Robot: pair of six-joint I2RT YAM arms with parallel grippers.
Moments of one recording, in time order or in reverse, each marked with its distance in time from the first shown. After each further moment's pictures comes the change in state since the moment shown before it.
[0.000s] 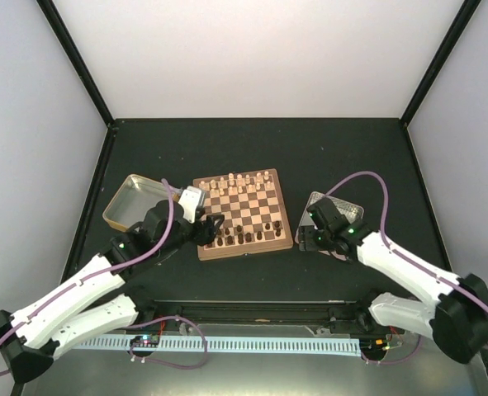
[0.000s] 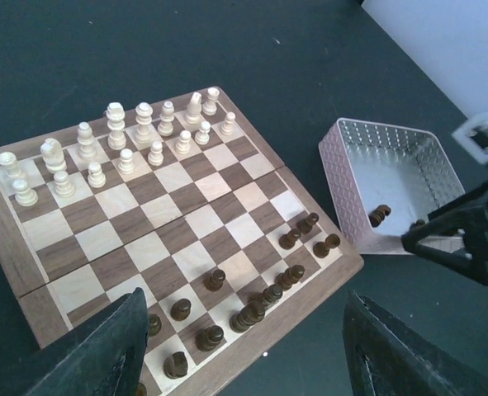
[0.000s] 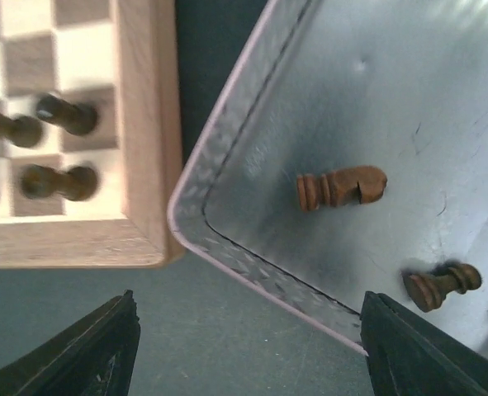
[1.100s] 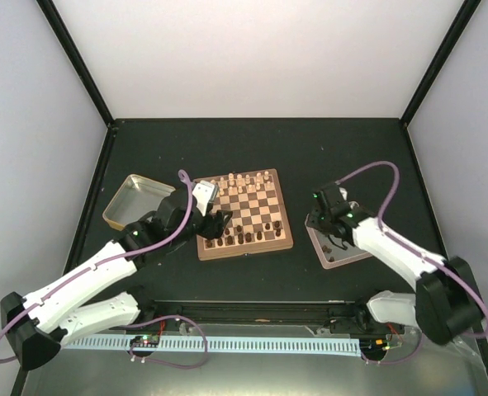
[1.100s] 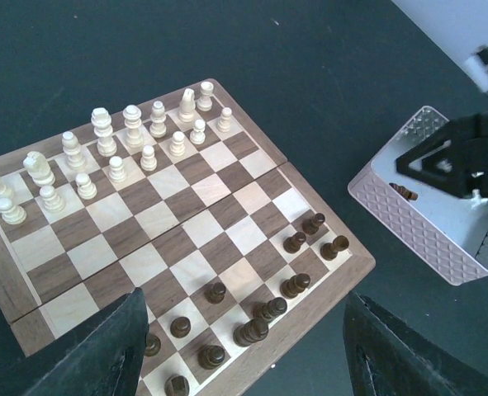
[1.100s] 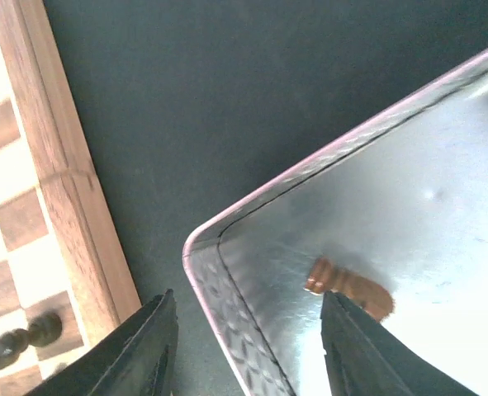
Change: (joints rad) left arm 0.002 0.144 0.063 0.026 0.018 0.064; right arm -0.135 0.240 0.079 0.150 0.073 0.168
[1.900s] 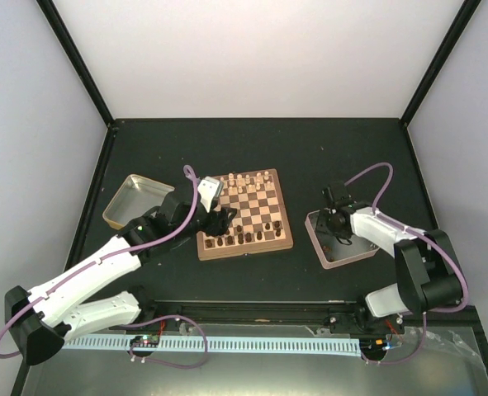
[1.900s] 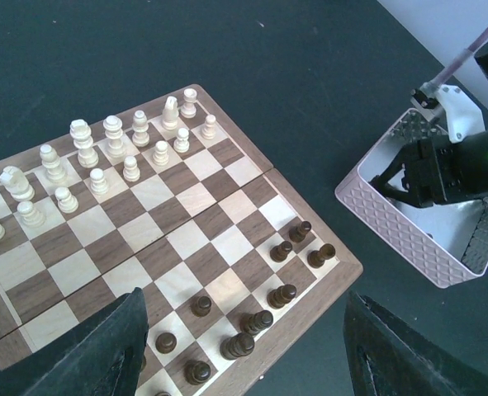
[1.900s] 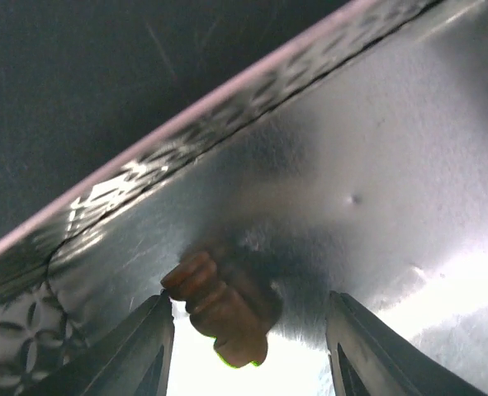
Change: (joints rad) left arm 0.006 0.056 0.039 0.020 0.036 0.011; right arm -0.183 0.105 -0.048 0.011 -0.075 -0.135
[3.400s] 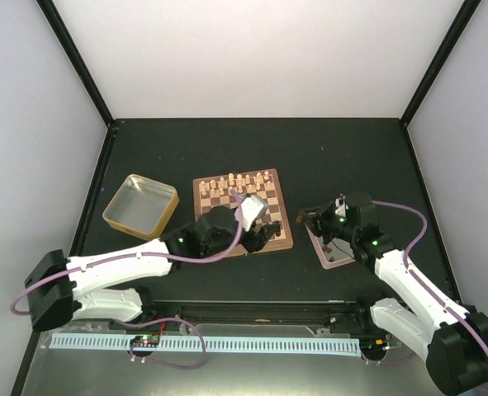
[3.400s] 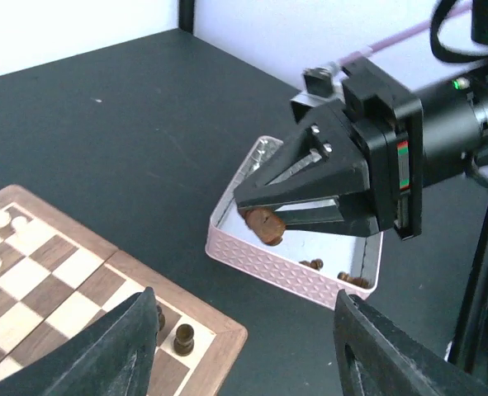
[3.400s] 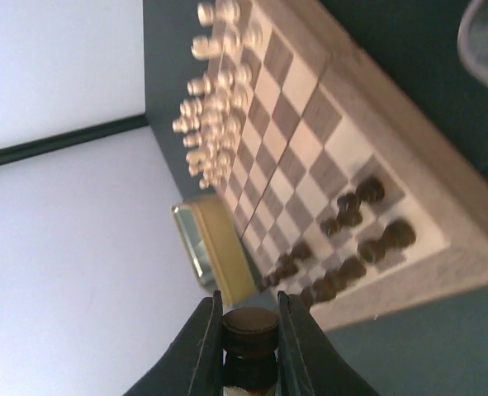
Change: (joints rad) left arm -0.253 0.185 -0.100 0.519 -0.019 0.092; right arm 0.023 -0.499 -0.198 0.350 -0.515 0.829
